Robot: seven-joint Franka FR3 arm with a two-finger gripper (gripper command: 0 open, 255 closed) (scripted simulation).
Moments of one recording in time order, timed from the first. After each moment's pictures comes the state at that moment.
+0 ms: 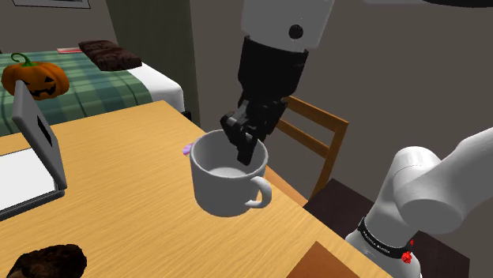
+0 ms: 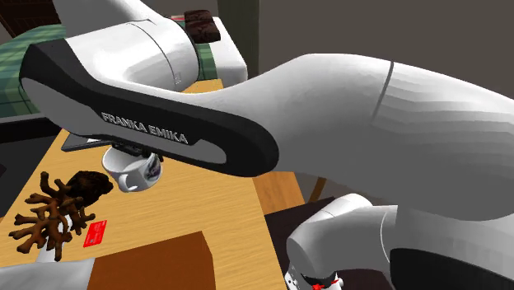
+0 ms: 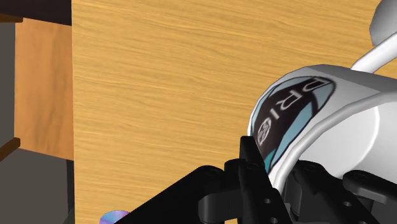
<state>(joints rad) 0.30 -0.57 0.54 -2.04 0.27 1.69 0.61</state>
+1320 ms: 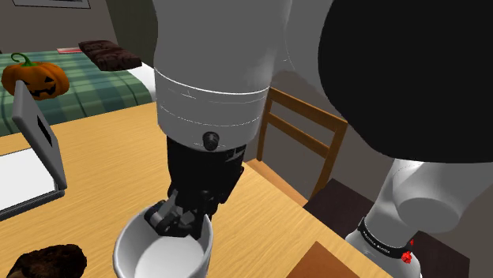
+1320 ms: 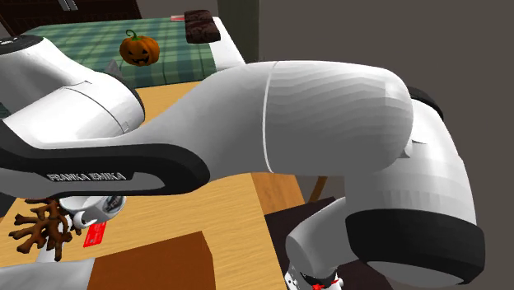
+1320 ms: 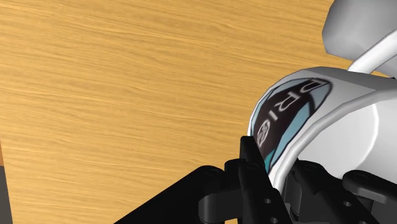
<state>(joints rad) 0.26 -0.32 0.81 -1.97 0.19 1.88 0.84</state>
